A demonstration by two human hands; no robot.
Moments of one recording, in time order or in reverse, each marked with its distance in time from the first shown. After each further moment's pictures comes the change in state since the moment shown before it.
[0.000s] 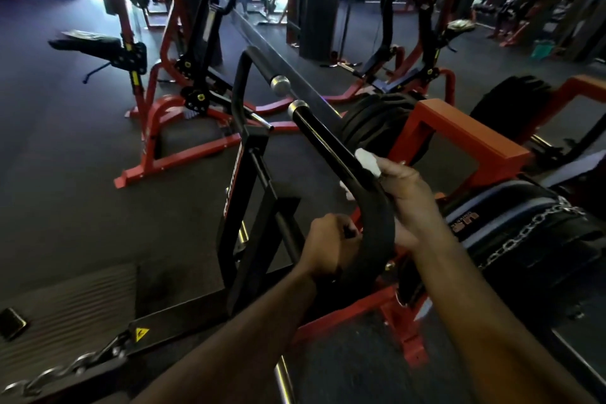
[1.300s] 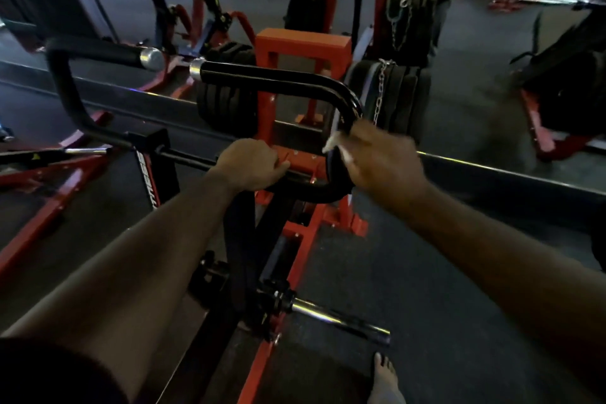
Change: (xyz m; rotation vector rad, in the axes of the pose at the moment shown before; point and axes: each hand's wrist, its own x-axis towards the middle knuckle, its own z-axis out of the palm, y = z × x) left_hand 0.088 -0.066 -0.085 1.096 -0.372 1.081; right_hand -0.126 0.065 0.094 -2.032 0.727 -0.473
